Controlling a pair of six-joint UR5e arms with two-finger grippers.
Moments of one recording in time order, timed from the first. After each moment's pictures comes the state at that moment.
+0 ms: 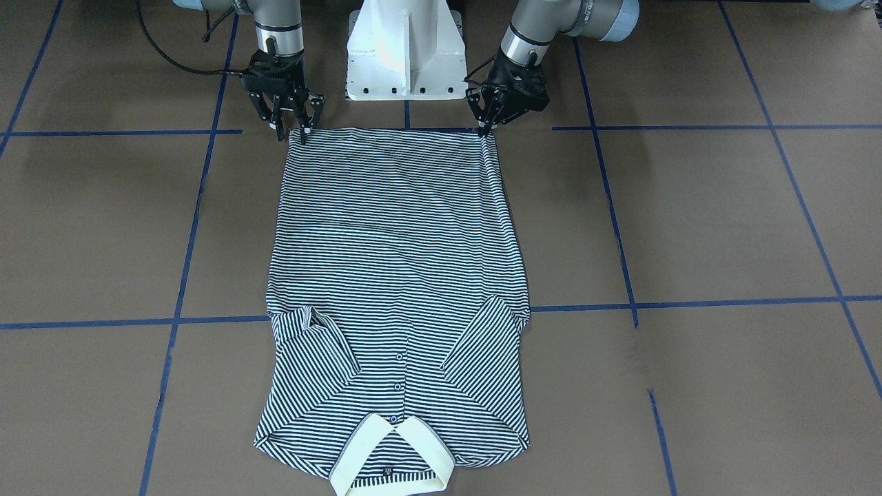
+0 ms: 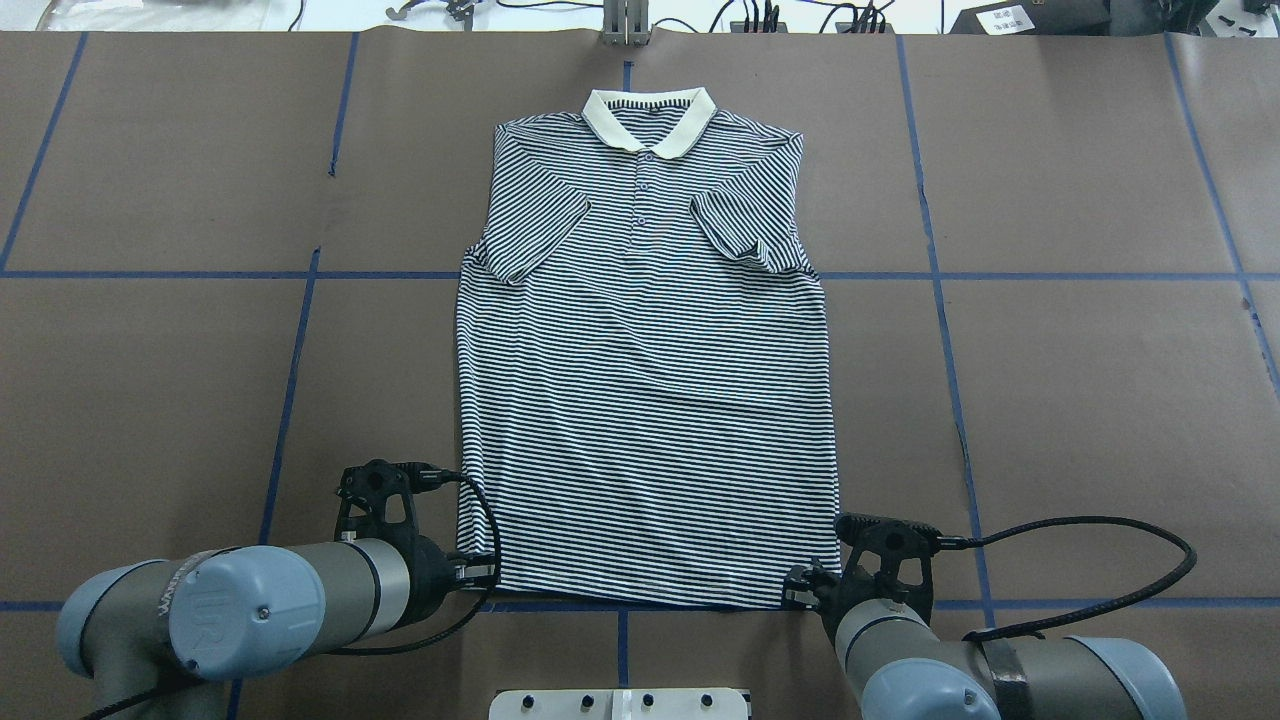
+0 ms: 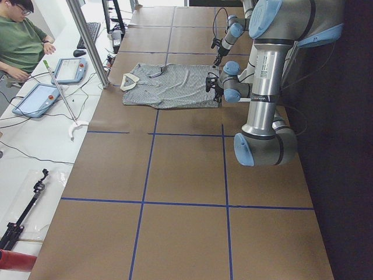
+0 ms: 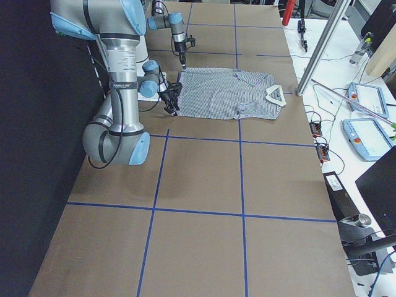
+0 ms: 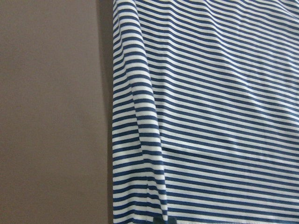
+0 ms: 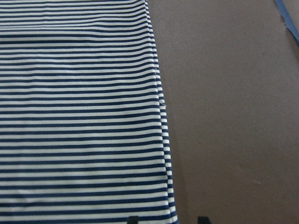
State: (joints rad) left arm -0.17 -1.79 -1.99 -2.02 -1.54 -1.50; right arm 0.02 -1.43 2.08 -1.54 1.20 1.73
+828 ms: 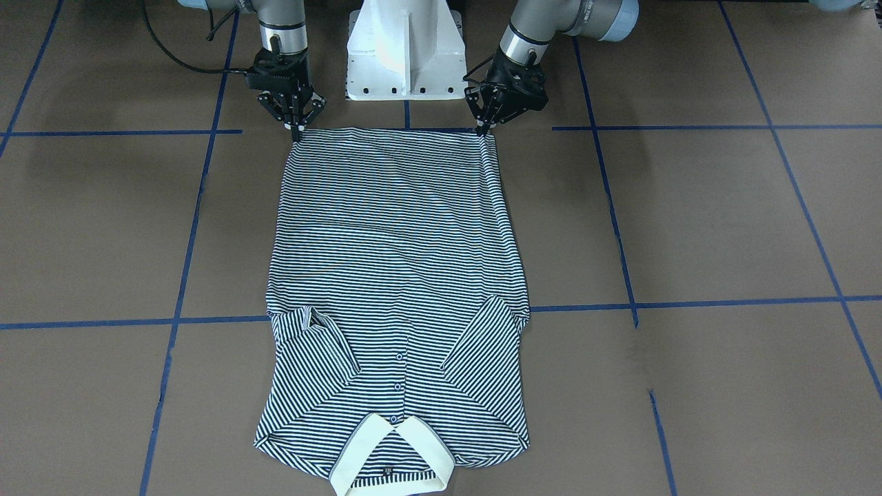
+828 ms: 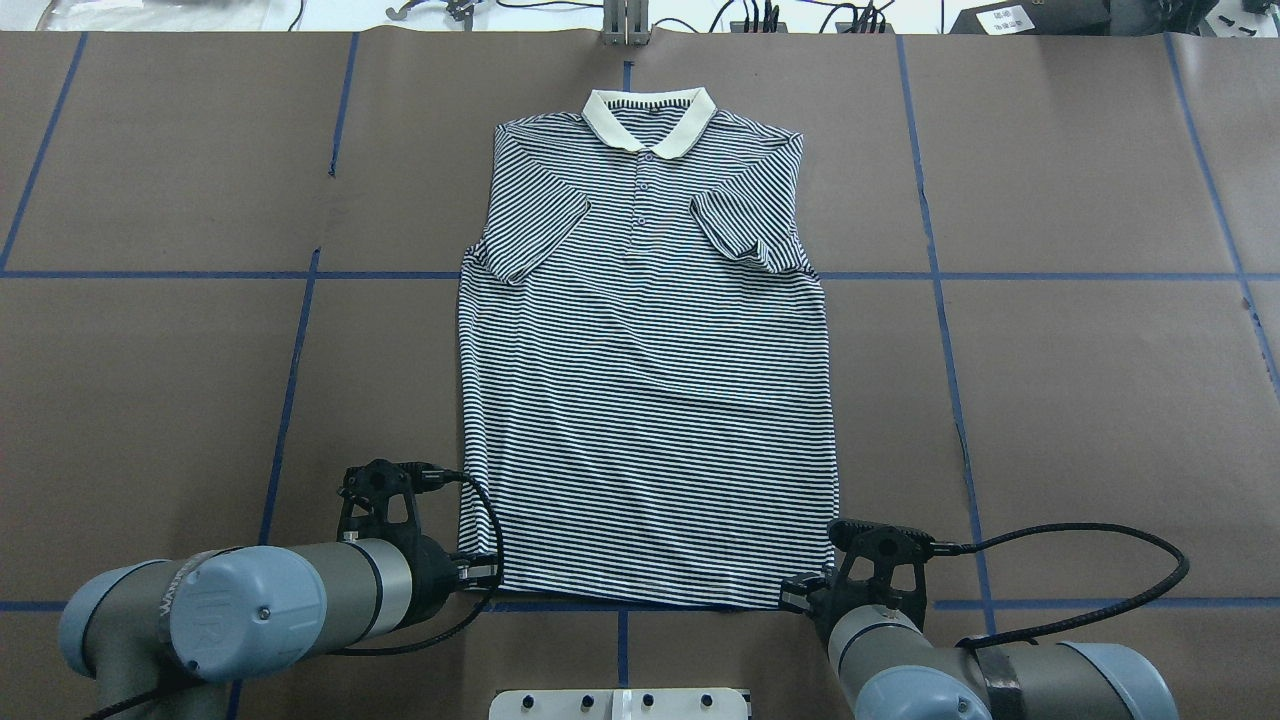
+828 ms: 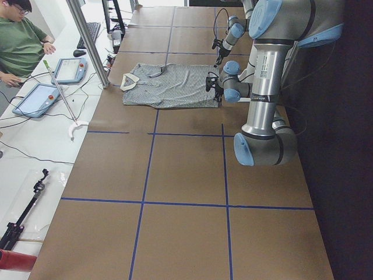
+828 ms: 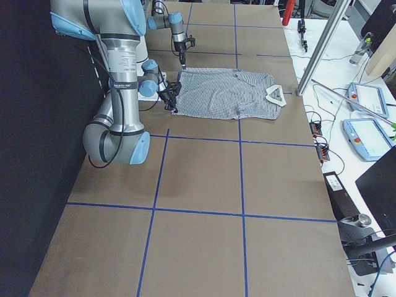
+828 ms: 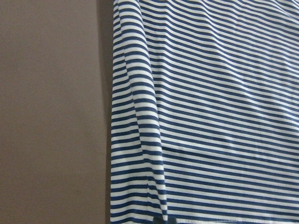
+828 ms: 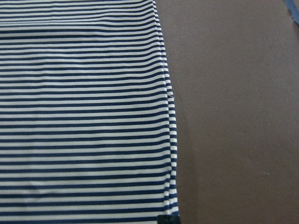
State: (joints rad) left arm -0.17 -1.80 -1.99 -2.02 -1.54 -1.50; right arm 0.01 -1.42 2.08 -1.54 1.20 1.74
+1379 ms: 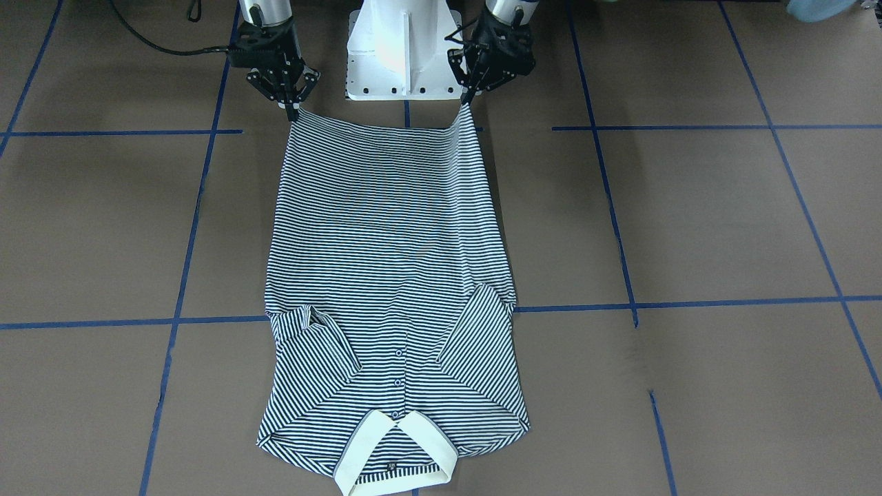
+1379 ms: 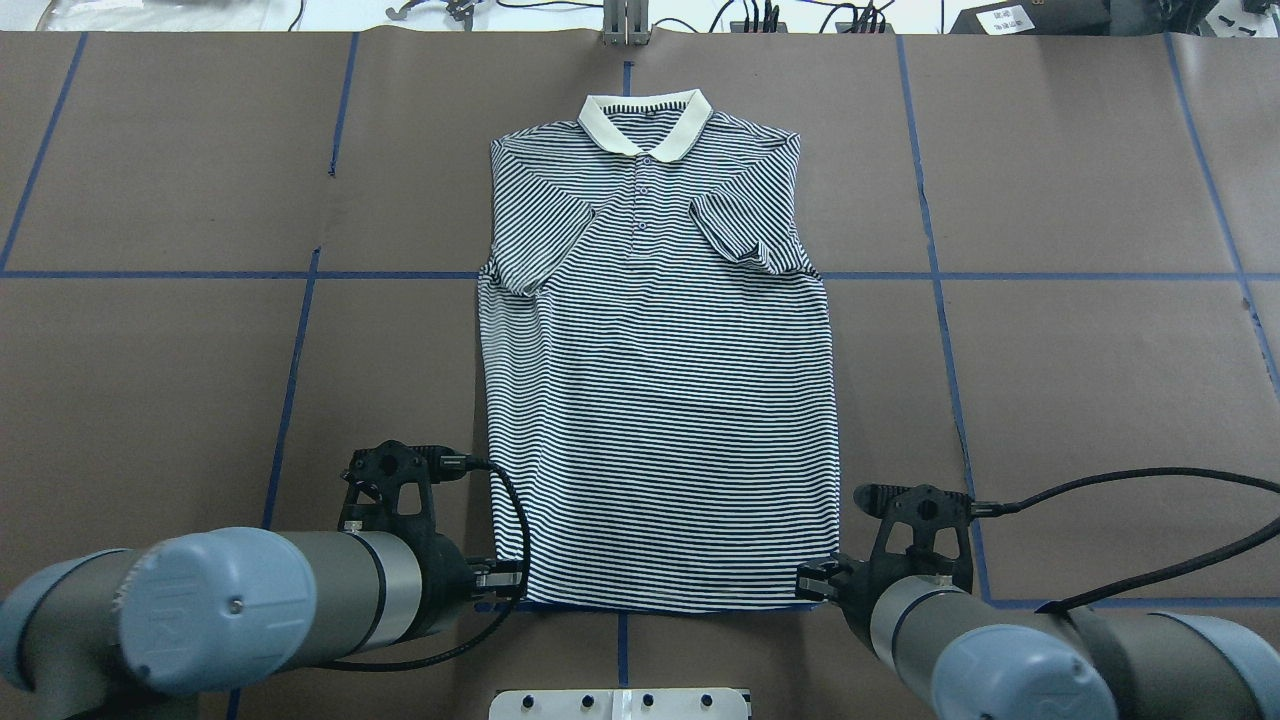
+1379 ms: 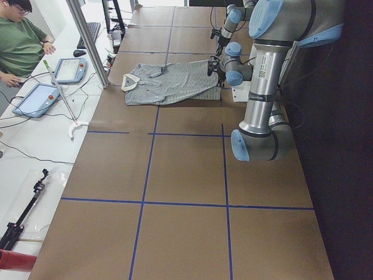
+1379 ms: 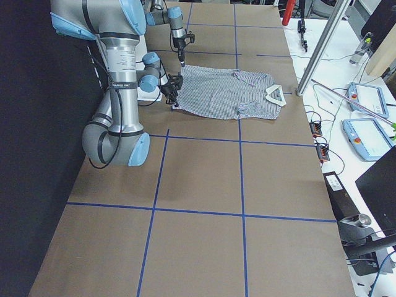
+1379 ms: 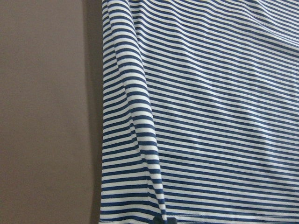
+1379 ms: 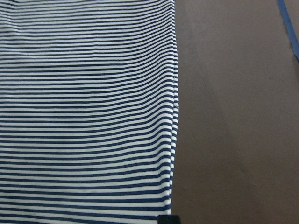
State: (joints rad) left arm -0.20 -1.89 -2.23 -1.69 -1.63 -1.46; right arm 0.07 -1.47 2.30 -1.57 1.32 1.62
